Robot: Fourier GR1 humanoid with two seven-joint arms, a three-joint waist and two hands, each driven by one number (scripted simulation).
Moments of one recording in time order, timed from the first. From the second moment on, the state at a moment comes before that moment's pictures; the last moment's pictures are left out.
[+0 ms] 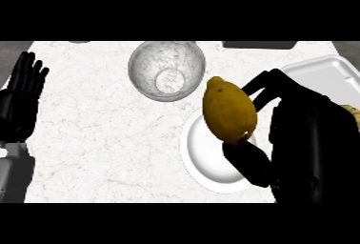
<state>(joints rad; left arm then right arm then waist) -0.26 0.32 0.18 -1.50 0.16 0.05 0.00 -0.62 -0.01 0.40 -2.13 1.21 0.35 1.18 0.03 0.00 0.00</state>
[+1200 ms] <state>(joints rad) -0.31 0.31 0.16 -1.46 0.15 0.03 -0.01 -1.05 -0.01 0.26 -1.09 0.91 0.00 1.15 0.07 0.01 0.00</state>
